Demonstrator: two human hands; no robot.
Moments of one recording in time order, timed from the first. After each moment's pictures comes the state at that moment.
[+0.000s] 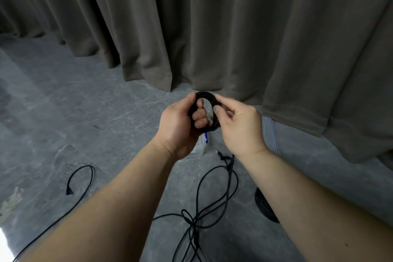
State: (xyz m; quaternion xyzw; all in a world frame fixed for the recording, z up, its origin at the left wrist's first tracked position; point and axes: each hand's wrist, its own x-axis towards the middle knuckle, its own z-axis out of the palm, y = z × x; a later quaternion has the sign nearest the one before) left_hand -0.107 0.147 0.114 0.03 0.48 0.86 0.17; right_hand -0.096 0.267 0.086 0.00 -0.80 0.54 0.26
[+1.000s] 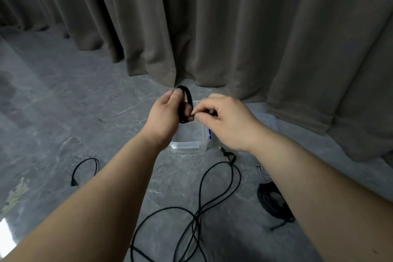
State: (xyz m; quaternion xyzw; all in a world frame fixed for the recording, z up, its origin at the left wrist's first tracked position) left_hand -0.126 0.107 0.096 0.06 0.68 0.73 -0.01; right_hand -0.085 0.254 0.124 0.17 -0.90 0.38 0.08
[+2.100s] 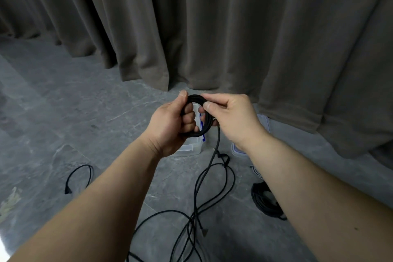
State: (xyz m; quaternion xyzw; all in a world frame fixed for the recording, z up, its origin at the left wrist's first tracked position) left_hand -0.107 0.131 0.111 0.05 0.56 0.81 0.19; right_hand -0.089 0.267 0.113 0.02 -0.75 0.66 0.09
